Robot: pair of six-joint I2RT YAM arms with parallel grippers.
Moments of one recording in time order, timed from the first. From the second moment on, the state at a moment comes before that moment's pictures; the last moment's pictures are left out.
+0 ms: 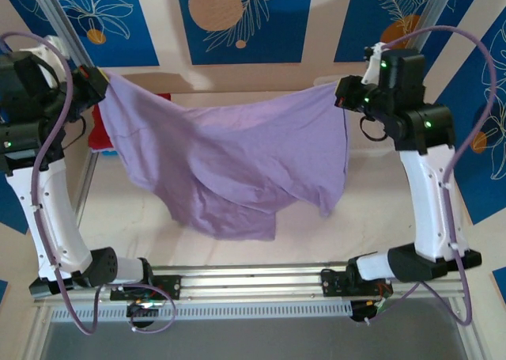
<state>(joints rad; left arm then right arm) 0.17 1.36 2.18 -1.12 0.35 -0.42 0.24 1.35 2.00 -1.11 -0.06 0.42</state>
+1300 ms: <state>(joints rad) 0.17 1.17 2.21 -0.60 0.21 -0.34 0.31 0.92 1.86 -0.85 0.06 0.38</state>
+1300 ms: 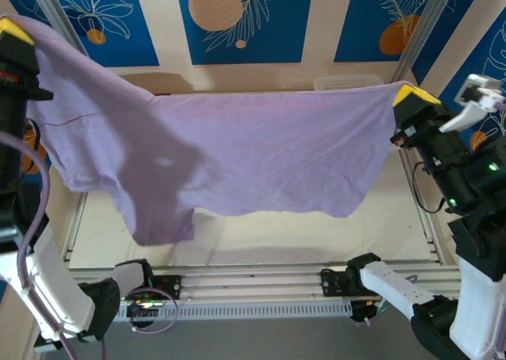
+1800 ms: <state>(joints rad) -0.01 1.73 2.01 -0.52 0.13 -0.19 0.13 1.49 1.65 -0.80 0.02 0.35</state>
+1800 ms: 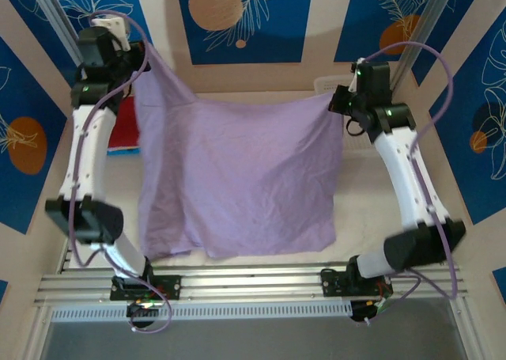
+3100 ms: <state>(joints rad) -0.03 1.56 1.44 -0.98 0.12 -0.33 0.19 1.16 0.94 -1.09 -0.13 0.79</state>
